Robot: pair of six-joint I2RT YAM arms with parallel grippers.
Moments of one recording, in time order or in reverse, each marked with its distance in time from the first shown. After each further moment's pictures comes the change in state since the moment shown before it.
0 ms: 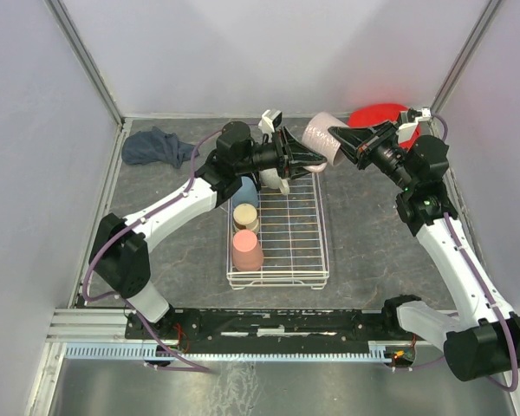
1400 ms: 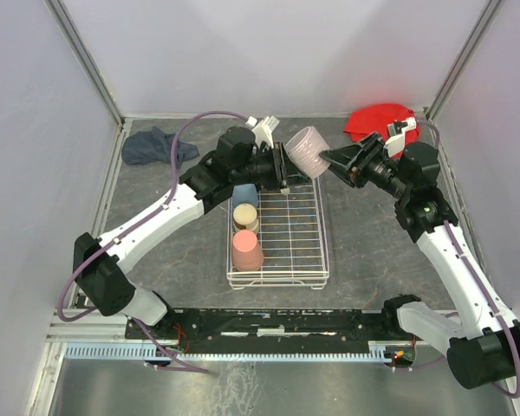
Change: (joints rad) left arm -0.048 -0.138 0.060 -0.533 -0.274 0.647; right arm 0.025 -0.046 -0.025 -0.200 -0.031 -0.203
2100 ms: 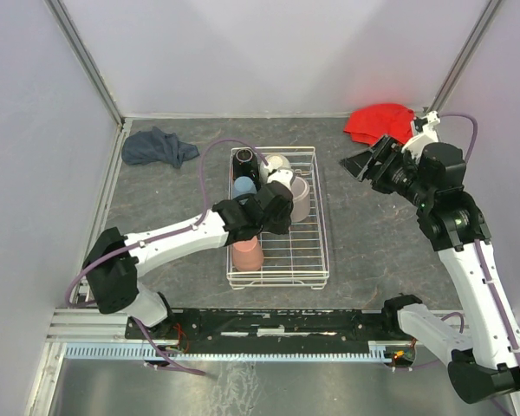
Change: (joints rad) left arm -0.258 0.034 -0.192 -0.211 -0.660 0.284; right arm -0.014 -0.094 0.209 -0.480 0.214 -0.531
